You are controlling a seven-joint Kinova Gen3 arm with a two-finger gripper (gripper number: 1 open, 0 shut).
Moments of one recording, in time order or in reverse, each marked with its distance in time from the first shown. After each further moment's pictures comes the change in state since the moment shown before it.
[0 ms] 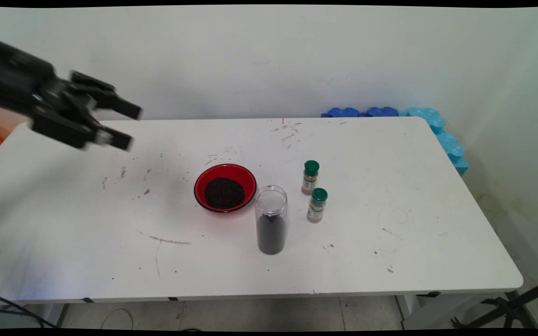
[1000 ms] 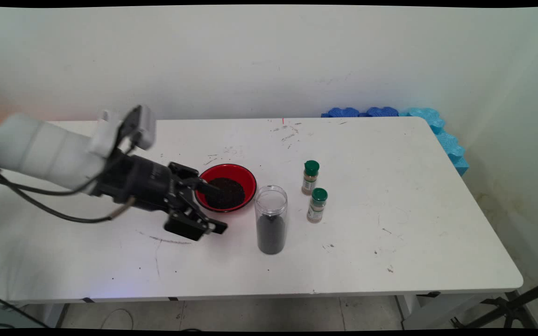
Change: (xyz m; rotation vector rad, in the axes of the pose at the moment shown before) arm -0.056 0.039 0.176 0.075 -0.100 -0.012
